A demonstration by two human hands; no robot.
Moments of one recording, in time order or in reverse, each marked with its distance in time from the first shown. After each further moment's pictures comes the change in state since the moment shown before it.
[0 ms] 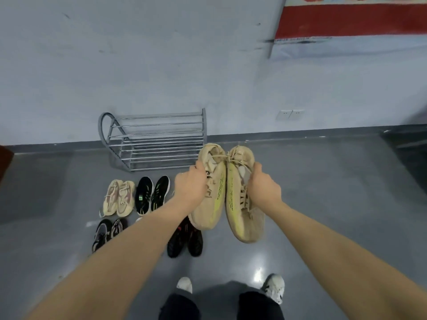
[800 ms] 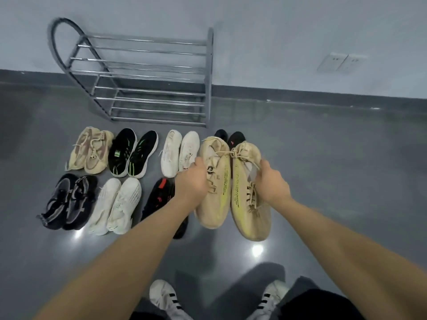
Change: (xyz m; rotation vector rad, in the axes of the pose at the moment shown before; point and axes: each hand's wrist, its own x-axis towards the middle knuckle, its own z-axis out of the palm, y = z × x) left_hand 0.091 0.046 0.314 -0.274 -0.070 -0.223; right_hand 0.154 0.160 0.263 0.040 -0.166 -0.084
